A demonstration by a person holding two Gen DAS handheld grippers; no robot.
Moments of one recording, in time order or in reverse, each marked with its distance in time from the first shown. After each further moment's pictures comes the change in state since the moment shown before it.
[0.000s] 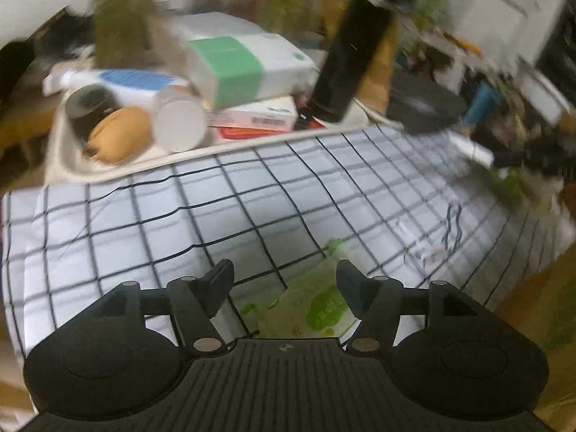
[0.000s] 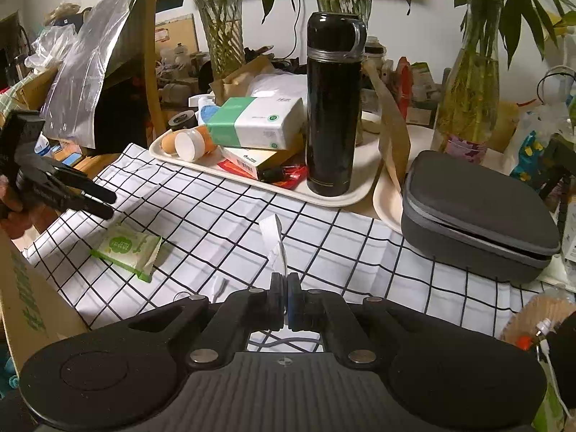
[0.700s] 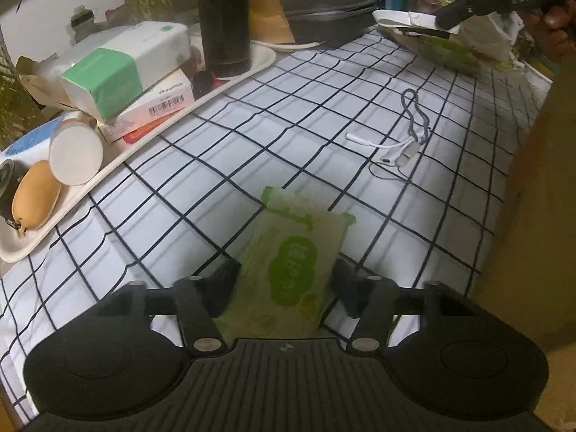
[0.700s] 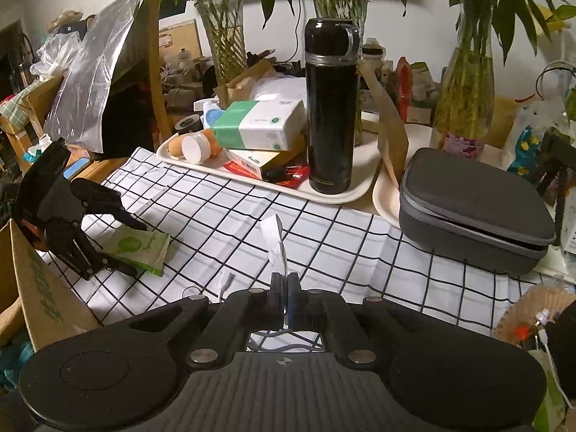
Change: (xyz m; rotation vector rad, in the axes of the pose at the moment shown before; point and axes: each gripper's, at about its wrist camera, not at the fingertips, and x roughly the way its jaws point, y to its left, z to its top) left arm 0.029 -0.042 -0.023 0.418 0.103 -0.016; right arm -0.017 -0.004 -0.006 0.018 -0.011 0.019
